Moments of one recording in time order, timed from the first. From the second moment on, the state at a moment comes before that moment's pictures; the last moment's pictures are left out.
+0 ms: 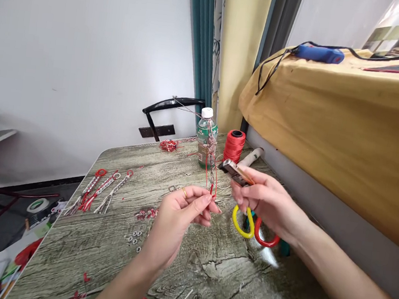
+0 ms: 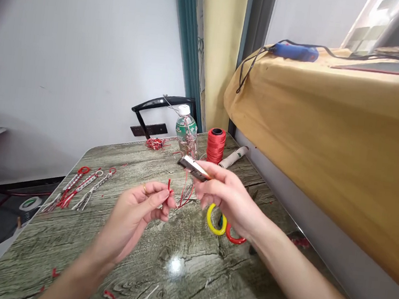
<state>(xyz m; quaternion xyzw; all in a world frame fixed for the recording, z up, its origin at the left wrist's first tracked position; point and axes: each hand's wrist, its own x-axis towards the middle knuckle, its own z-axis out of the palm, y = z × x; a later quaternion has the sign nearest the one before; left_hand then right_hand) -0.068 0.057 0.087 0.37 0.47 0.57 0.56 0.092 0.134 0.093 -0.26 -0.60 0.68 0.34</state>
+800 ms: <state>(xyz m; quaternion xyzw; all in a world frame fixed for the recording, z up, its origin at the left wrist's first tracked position) -0.073 0.081 0.082 0.37 0.51 0.55 0.55 0.058 0.139 0.074 -0.30 -0.48 0.73 0.40</state>
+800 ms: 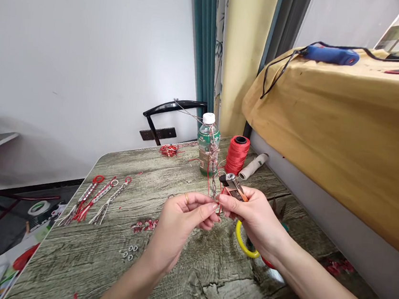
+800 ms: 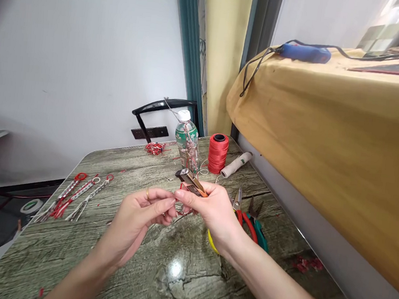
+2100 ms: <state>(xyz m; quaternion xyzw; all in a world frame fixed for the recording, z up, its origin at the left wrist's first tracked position) -0.074 0.076 0.086 0.30 0.48 0.65 0.51 0.067 0.139 0.080 -0.23 -0.58 0.70 0.34</state>
